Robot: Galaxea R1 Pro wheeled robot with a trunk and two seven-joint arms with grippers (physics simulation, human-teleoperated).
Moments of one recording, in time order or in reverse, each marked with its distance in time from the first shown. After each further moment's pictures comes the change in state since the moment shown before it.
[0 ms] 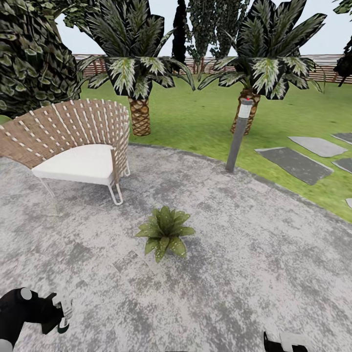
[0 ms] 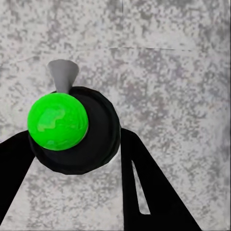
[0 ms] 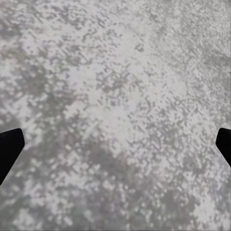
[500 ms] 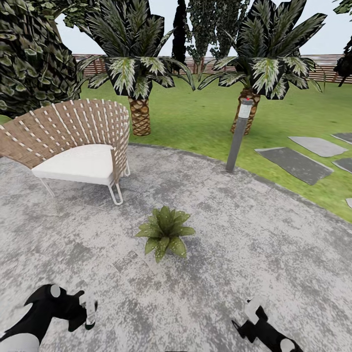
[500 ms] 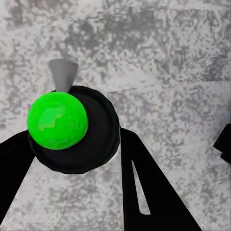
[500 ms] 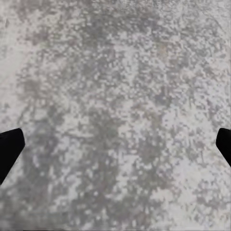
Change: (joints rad) left arm -0.017 -0.095 -0.126 0.034 -0.004 -0.068 0.000; right arm -0.030 0.015 0.278 -0.260 0.243 0.089 0.486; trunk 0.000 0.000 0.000
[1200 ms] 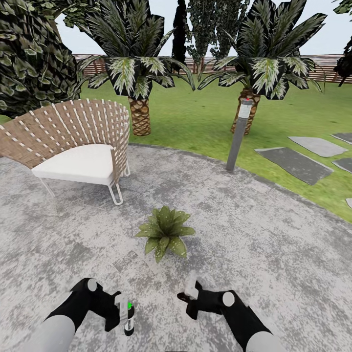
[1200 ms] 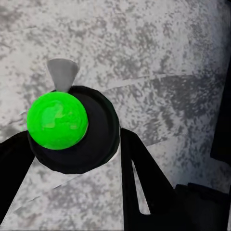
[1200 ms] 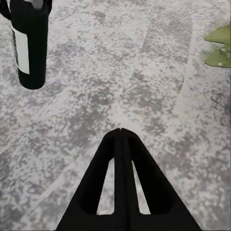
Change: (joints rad) left arm -0.105 -0.125 -0.136 0.218 0.053 -0.070 -0.047; right arm -0.119 0.256 0.250 -0.200 0.003 0.079 0.477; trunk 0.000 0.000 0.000
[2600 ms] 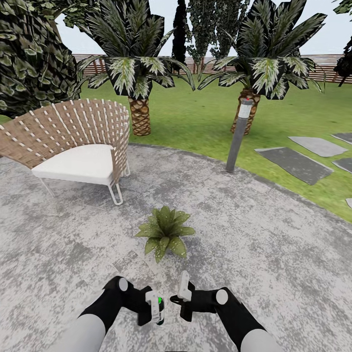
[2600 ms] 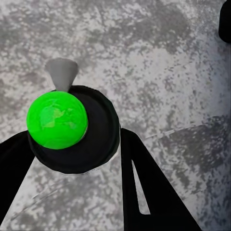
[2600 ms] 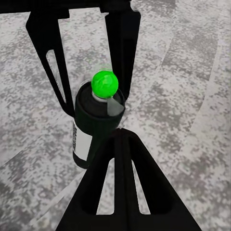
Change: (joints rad) left arm -0.002 -0.172 -0.111 -0.003 0.001 0.004 0.141; right arm -0.008 0.022 0.072 -0.014 0.001 -0.001 0.050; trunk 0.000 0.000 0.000
